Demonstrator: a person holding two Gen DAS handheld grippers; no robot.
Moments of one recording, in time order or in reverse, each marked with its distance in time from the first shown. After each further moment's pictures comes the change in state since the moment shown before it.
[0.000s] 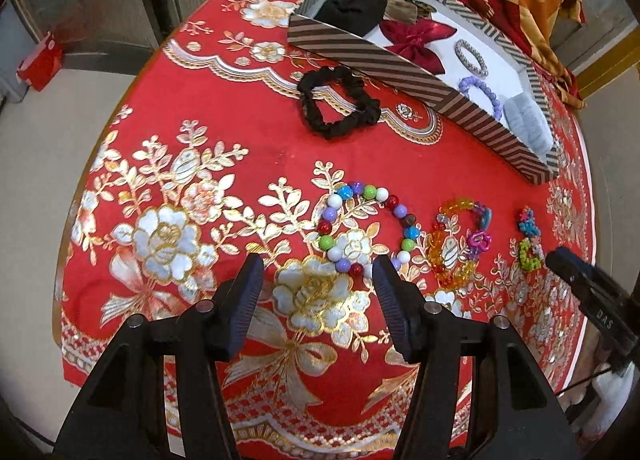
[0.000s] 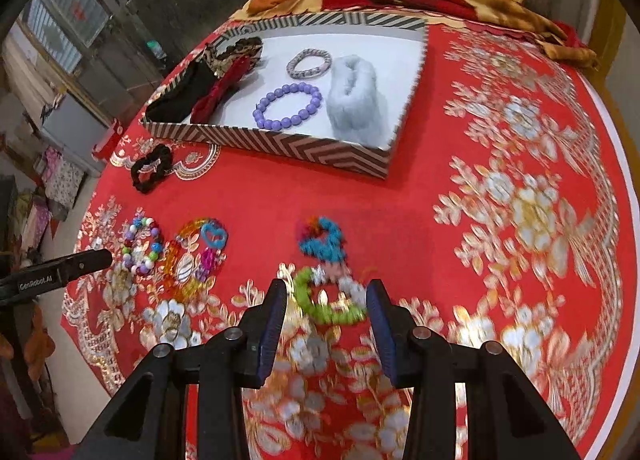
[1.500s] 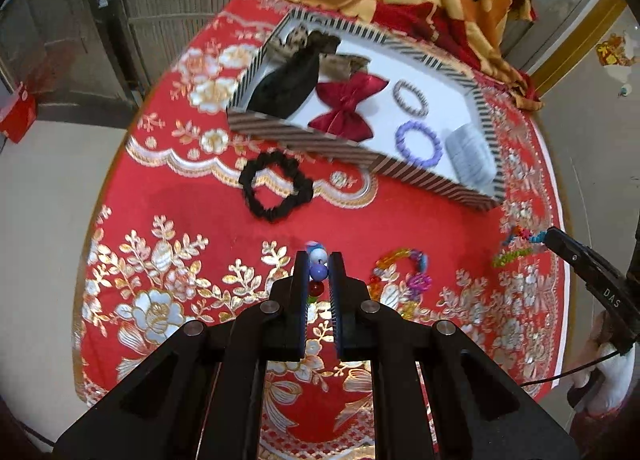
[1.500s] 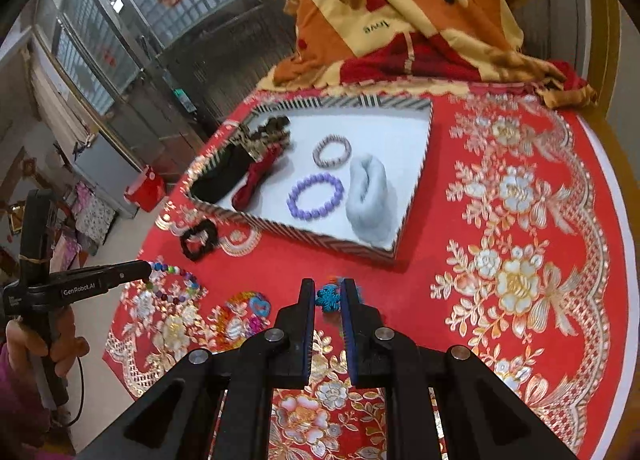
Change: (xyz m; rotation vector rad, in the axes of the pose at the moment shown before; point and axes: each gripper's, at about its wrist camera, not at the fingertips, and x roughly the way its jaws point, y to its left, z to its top) left arm -0.049 -0.033 0.031 0.125 -0.119 -0.078; right arm -0.064 -0.006 0.026 0.021 -0.213 0.122
